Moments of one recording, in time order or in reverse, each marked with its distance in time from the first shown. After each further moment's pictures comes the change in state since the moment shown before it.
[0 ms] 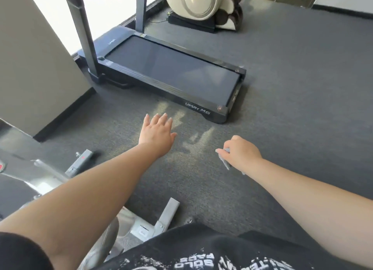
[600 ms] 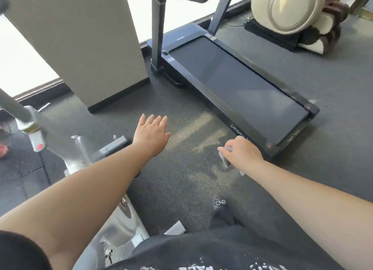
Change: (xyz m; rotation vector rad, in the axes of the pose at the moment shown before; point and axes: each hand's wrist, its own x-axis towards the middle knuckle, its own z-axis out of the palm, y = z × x) left_hand 0.102 -0.149 0.015 -0.052 -0.108 -0.425; right_hand 0.236 -0.115 -0.049 -0.049 -0.066 -0.327
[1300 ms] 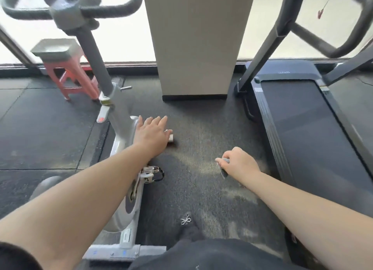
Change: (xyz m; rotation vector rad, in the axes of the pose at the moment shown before) left_hand 0.056 -0.094 -0.028 -0.239 -0.019 -0.720; right_hand 0.226 -0.127 -0.045 -0.198 -0.214 -0.622
